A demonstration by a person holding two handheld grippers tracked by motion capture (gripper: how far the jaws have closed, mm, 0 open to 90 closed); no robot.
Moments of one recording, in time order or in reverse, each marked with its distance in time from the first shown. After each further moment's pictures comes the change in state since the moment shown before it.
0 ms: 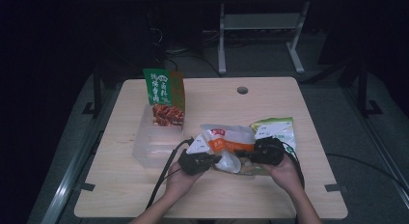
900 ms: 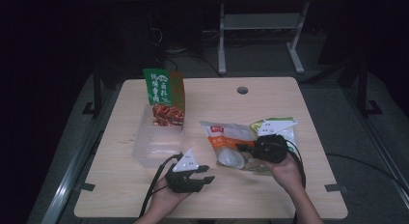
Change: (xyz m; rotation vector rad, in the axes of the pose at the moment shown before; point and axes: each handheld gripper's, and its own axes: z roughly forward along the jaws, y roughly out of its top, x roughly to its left) left arm -0.027 -0.027 -0.042 0.041 -0.028 0.032; right arm 0.011 0.018 -0.017 -0.057 -0.059 -0.008
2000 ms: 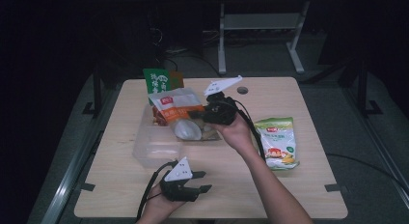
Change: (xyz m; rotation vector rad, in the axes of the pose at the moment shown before) left arm -0.009 -0.012 -0.012 -0.026 -0.040 0.040; right arm 0.015 0.136 0.084 -0.040 0.112 -0.067
